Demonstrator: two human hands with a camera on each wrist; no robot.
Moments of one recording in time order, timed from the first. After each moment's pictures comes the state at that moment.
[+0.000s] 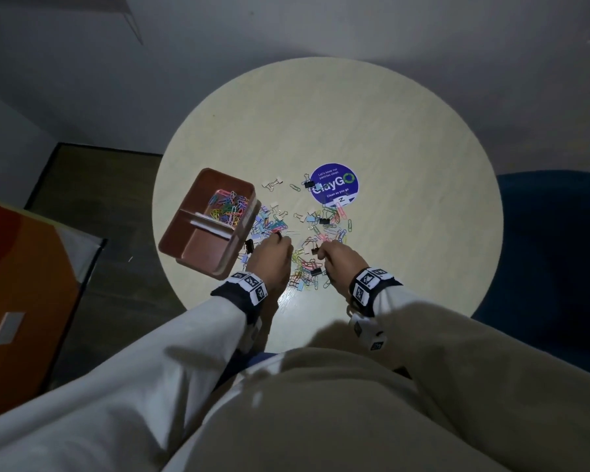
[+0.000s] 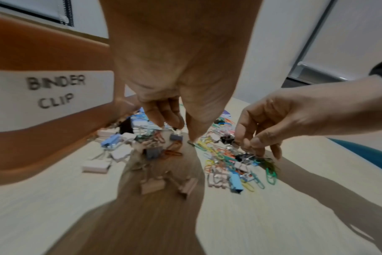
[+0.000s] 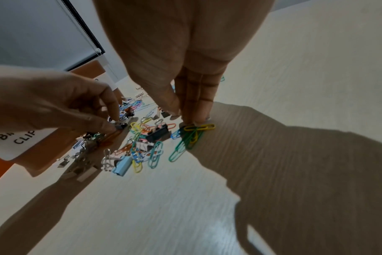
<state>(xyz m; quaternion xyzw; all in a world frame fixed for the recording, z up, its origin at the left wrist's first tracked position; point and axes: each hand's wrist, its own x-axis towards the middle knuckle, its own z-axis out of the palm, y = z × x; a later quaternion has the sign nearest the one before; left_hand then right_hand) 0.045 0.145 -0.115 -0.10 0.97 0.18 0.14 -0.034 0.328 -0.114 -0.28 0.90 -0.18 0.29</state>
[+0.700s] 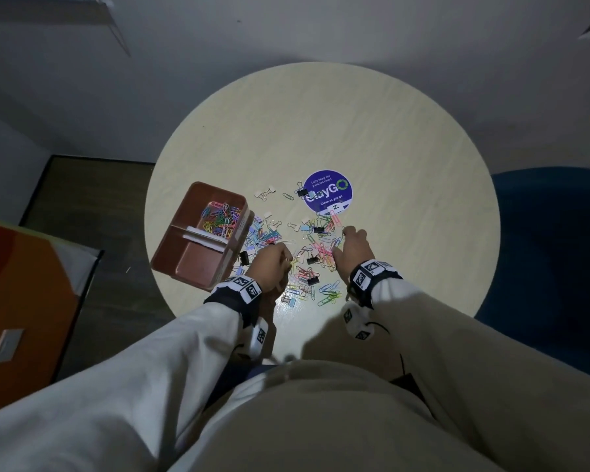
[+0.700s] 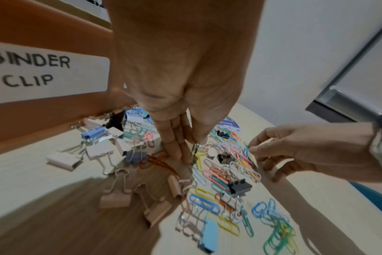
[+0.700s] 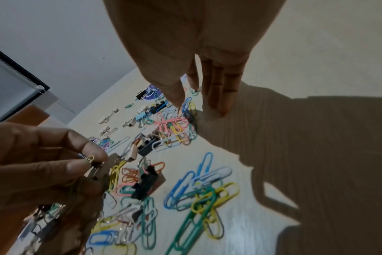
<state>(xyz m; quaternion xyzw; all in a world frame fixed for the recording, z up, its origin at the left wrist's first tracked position) 0.022 0.139 -0.114 -0.17 0.90 0.36 0.18 -0.075 0.329 -0.123 -0.09 0.94 -0.21 0.25</state>
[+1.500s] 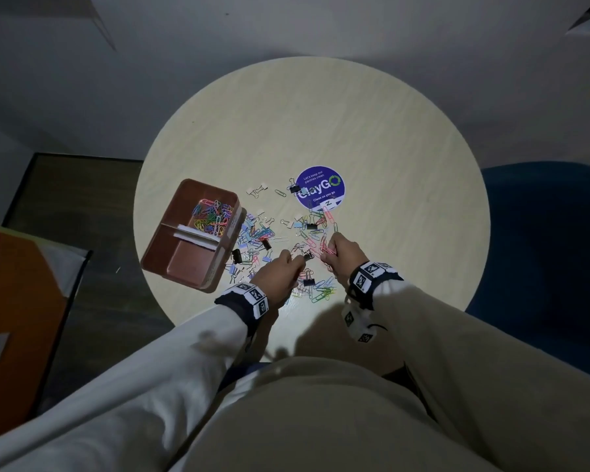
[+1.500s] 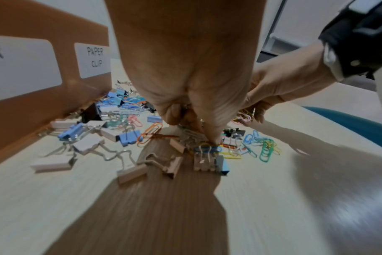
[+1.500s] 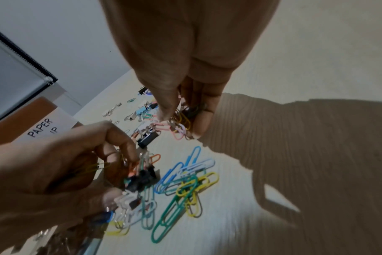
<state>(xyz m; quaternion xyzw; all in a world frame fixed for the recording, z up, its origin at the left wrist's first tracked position) 0.037 0.166 -0.130 0.02 0.95 0.20 0.23 -0.066 0.339 -0.133 -0.11 0.90 -0.29 0.31</state>
